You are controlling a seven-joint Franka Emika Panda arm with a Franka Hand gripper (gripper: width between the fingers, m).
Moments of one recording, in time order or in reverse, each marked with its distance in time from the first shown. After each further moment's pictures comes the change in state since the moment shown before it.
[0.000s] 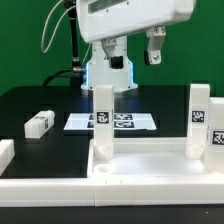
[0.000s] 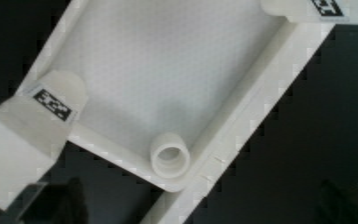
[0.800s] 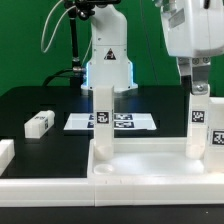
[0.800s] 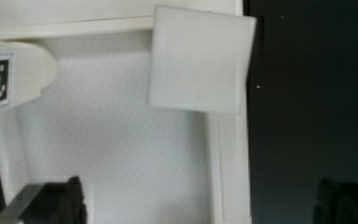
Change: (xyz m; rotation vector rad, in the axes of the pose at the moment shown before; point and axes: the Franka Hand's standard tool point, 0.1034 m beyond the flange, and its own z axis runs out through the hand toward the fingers) arm -0.033 -0.074 0.042 -0.032 -0.006 0.697
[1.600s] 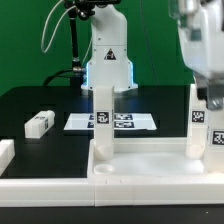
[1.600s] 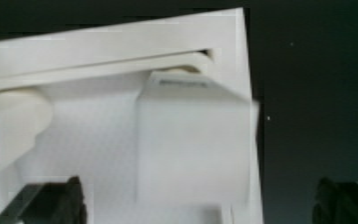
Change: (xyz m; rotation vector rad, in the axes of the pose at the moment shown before) arm -0.004 0.000 0.000 -0.005 -0.006 0.062
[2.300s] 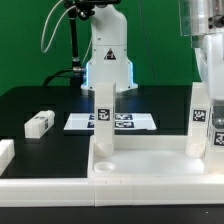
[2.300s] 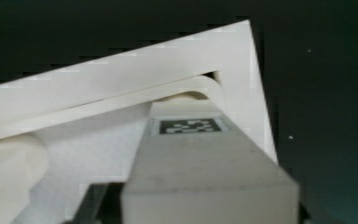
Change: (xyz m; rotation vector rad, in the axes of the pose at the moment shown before) arm -0.030 -0.001 0.049 -0.051 0.013 0.166
